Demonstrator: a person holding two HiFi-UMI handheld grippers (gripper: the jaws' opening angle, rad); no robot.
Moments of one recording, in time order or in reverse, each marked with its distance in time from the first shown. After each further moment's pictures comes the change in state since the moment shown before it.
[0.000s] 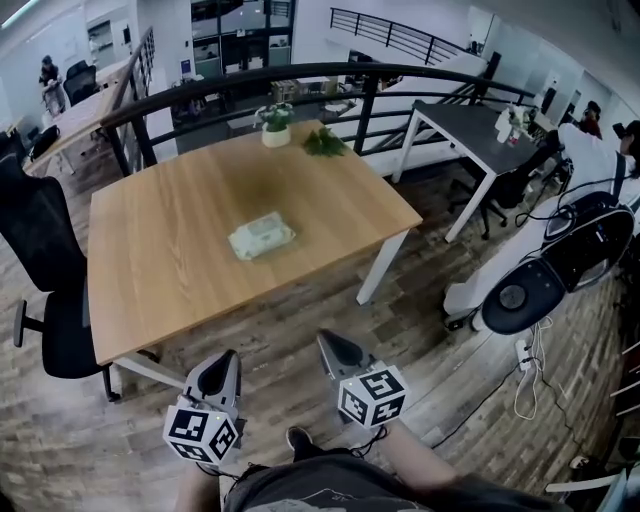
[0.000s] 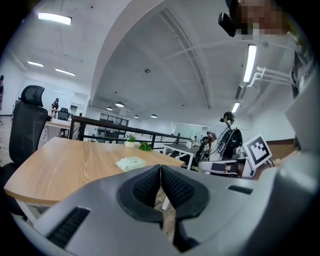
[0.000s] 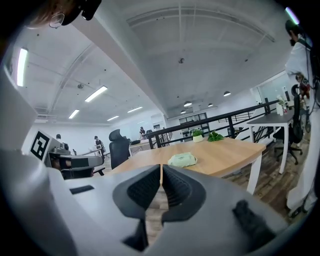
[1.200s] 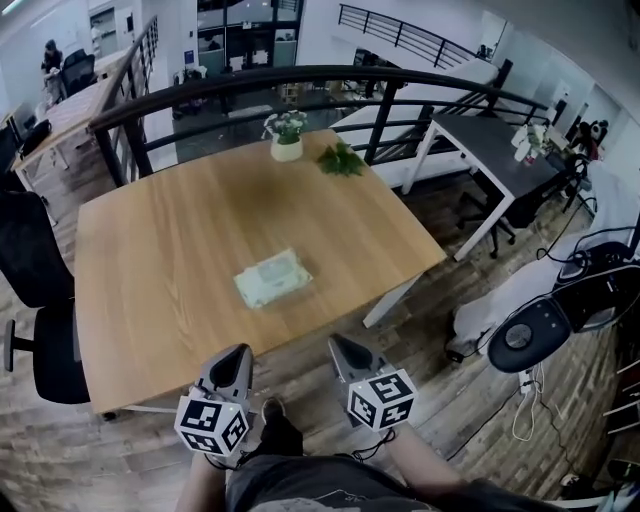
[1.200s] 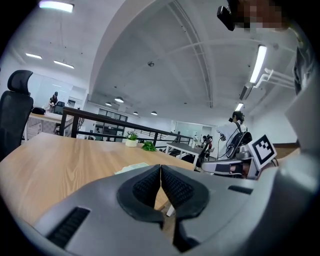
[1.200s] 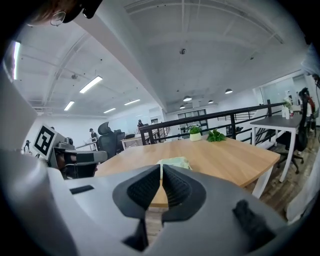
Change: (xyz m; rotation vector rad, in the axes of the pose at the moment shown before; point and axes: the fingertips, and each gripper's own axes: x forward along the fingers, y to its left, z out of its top) left arm 0.162 0.100 0.033 -0.026 0.034 -0.026; right arm 0.151 -0.082 0.038 -0.035 0.075 -0.036
